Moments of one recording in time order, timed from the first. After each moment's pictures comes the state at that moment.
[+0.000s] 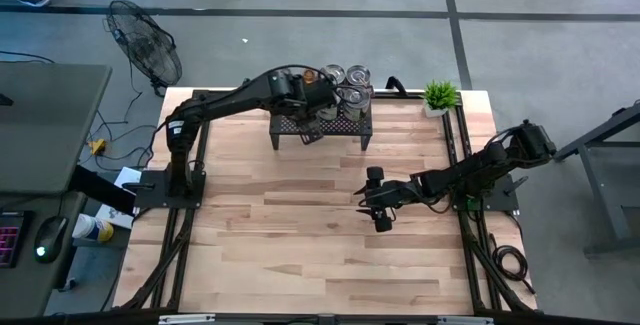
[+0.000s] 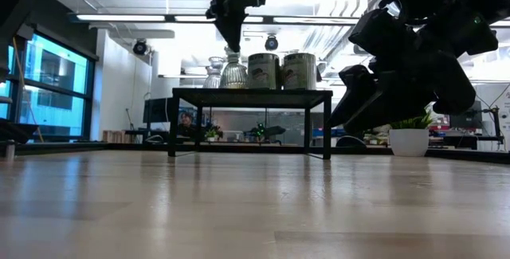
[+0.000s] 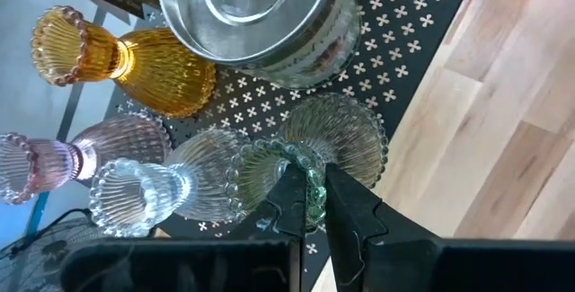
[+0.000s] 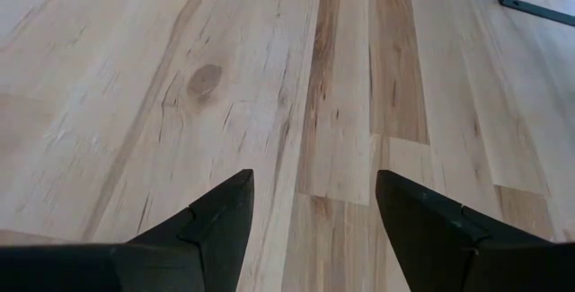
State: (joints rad) left arm 0.26 1.92 2.08 -1.35 -0.37 -0.08; right arm 0.22 1.49 0.49 0.34 0.18 -0.09
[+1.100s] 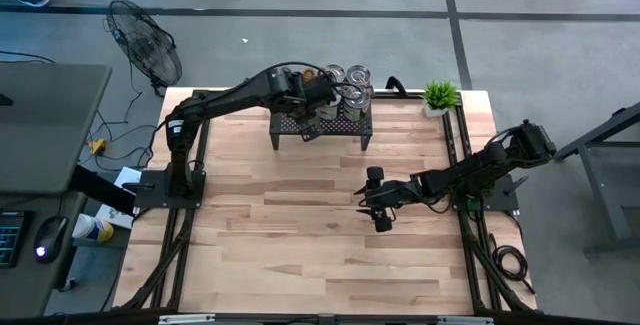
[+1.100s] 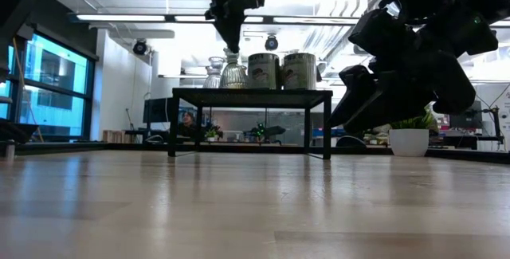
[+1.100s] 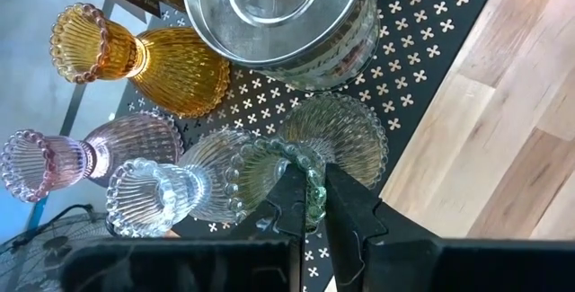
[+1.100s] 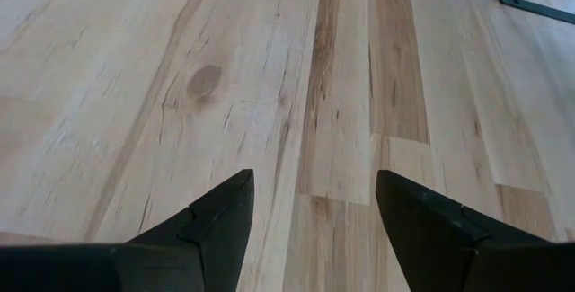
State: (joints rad) left arm 0.28 1.92 2.08 -1.34 -0.38 -0.08; right arm 0.22 1.49 0.49 0.34 0.18 -0.08
